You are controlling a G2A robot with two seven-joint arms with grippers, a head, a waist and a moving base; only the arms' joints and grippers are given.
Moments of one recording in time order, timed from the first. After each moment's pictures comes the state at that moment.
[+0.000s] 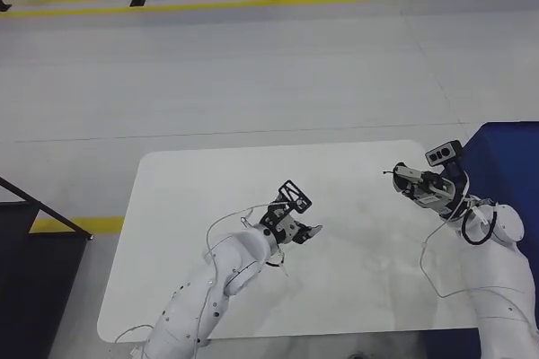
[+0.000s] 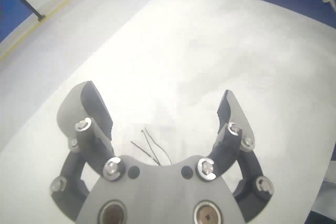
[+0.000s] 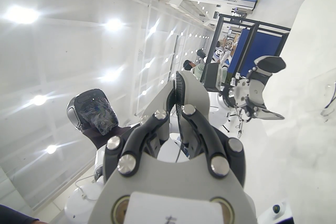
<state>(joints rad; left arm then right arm) 1.05 -1.44 -0.93 -1.56 1.32 -0.22 -0.54 -1.04 -1.15 1.71 -1.16 0.75 -0.12 1.46</state>
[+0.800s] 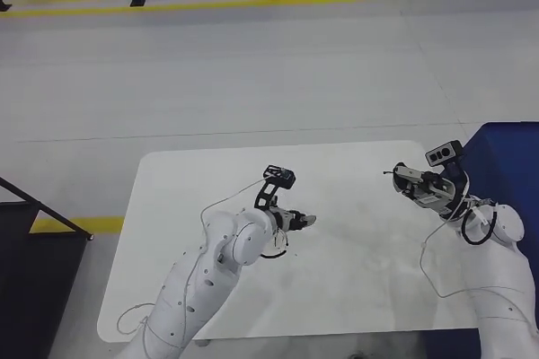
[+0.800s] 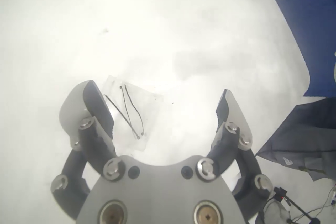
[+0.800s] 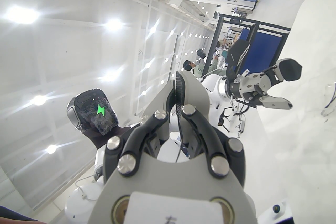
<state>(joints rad) 0.92 -1.48 -0.92 -1.52 1.00 0.18 -0.96 -1.04 -1.15 1.71 -1.16 0.75 -0.12 1.46</state>
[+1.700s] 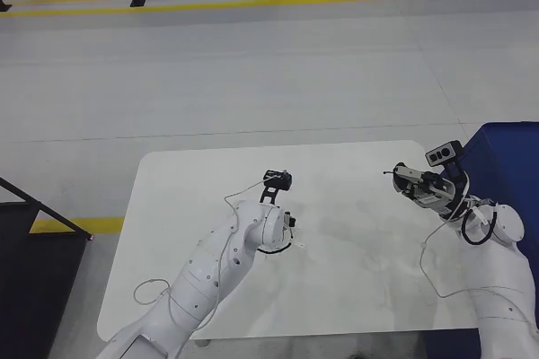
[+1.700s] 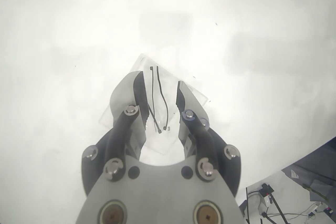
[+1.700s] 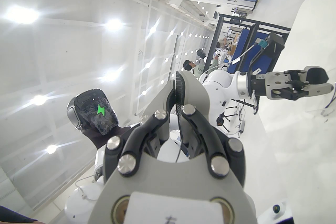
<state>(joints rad) 0.74 -1.56 -0.78 -1.21 1.04 0.36 -1.08 -1.04 -1.15 1.71 -1.16 0.75 -0.12 1.46</state>
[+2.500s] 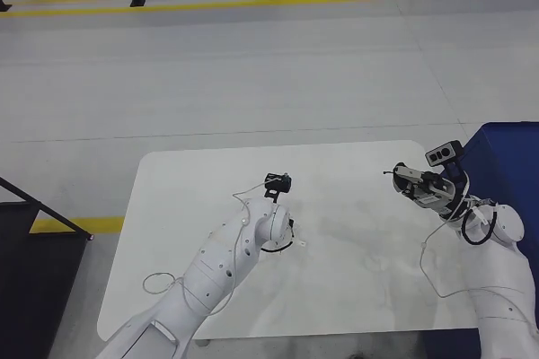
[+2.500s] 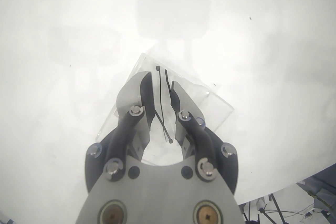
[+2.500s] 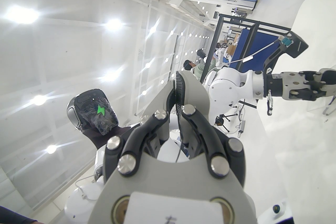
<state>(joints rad) 0.68 -1.61 -0.75 -1.04 1.03 0.37 -1.06 -1.04 -1.15 1.71 -1.16 0.75 -0.12 1.46</state>
